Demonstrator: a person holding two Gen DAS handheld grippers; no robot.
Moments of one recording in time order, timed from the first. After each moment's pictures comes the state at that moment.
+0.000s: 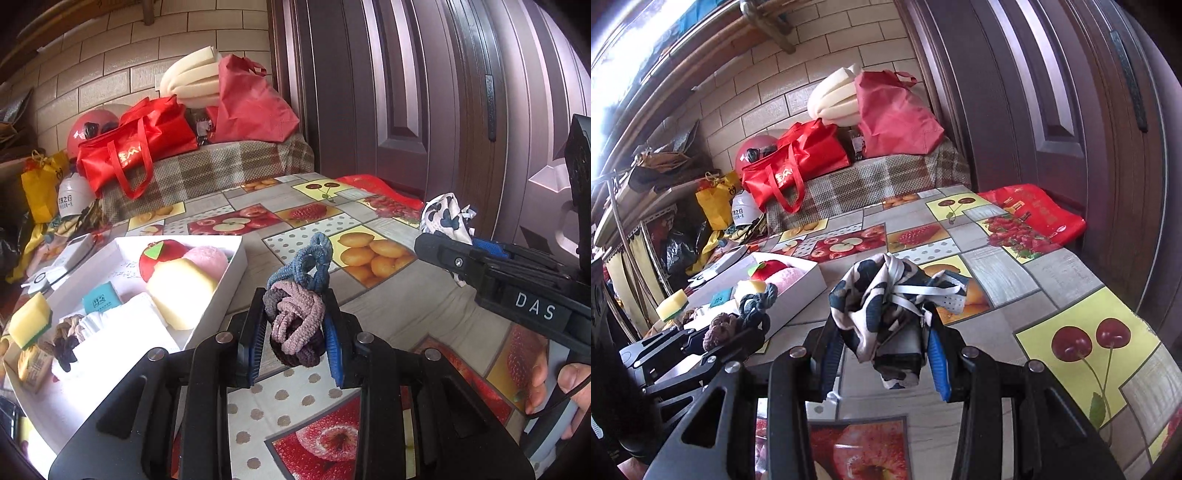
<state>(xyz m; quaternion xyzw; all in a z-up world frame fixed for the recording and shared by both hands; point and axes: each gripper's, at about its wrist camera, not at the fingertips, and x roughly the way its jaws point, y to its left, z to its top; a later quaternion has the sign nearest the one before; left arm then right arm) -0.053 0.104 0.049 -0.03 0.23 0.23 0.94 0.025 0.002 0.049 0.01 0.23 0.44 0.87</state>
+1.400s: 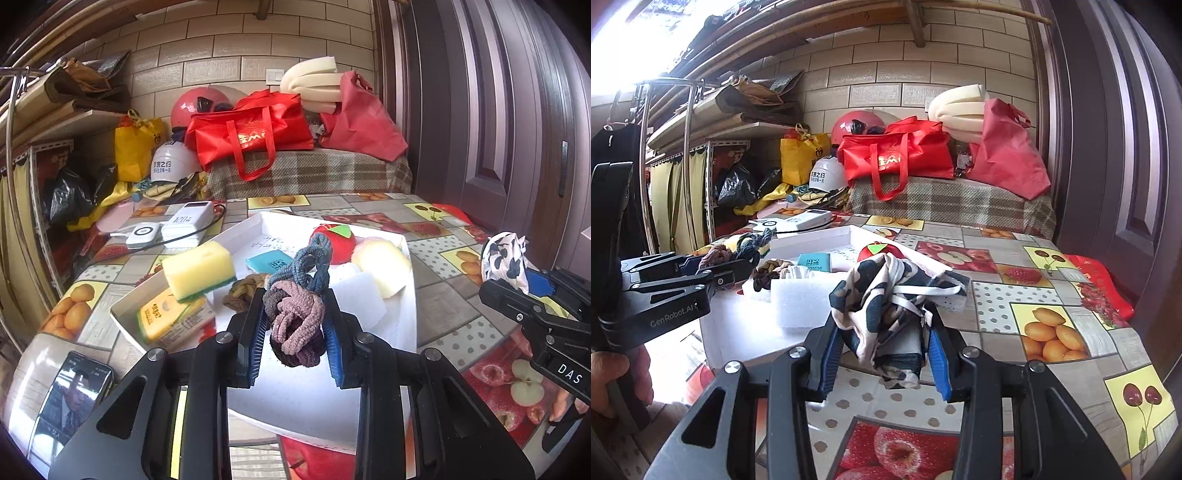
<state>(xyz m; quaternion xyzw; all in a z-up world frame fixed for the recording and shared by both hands) -0.195 0.204 0.048 -0.09 0.18 0.36 0.91 -0.082 0.089 0.052 -0.12 0.13 0.54 0.82</state>
